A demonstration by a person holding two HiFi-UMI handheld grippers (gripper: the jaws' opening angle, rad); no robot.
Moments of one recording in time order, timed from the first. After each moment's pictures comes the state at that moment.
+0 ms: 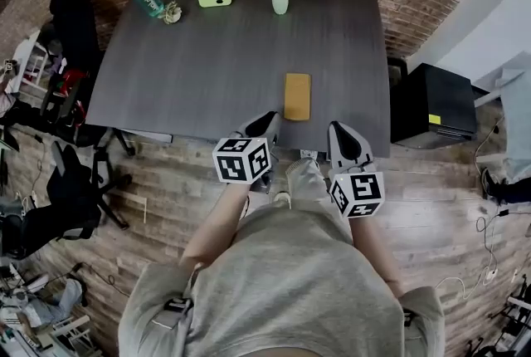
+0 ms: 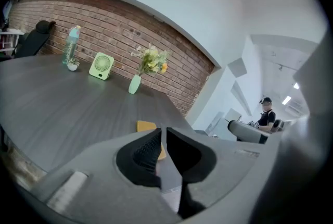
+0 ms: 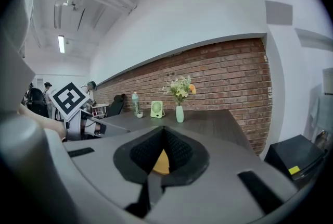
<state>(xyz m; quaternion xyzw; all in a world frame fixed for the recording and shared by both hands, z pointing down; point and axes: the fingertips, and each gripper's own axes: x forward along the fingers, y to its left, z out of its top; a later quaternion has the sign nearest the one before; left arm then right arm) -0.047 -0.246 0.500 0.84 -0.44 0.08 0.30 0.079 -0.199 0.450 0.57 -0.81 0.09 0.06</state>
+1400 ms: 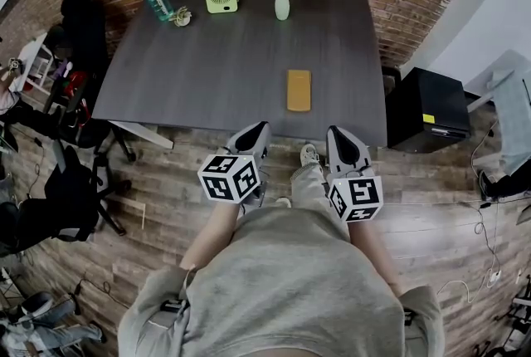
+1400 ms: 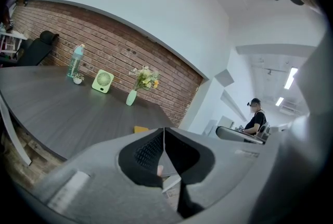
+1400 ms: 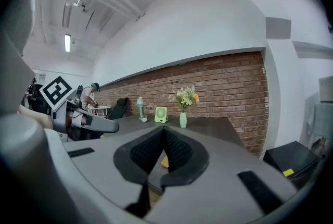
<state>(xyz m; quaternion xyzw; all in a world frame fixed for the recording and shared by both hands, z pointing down) -0.086 -0.157 0.450 0.86 -0.44 0.02 0.25 0.057 -0.125 0.425 0.58 -0.81 0.05 0.04</state>
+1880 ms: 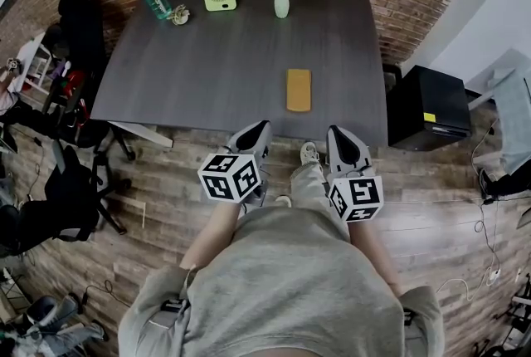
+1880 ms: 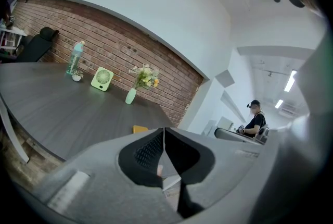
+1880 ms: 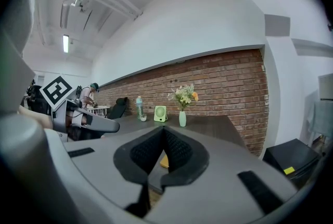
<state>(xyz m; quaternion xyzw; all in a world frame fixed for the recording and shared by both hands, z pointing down) -0.080 -0.167 0.452 0.86 -0.43 0.02 0.26 0.061 -0.135 0.430 0.58 -0.81 0.06 0.04</state>
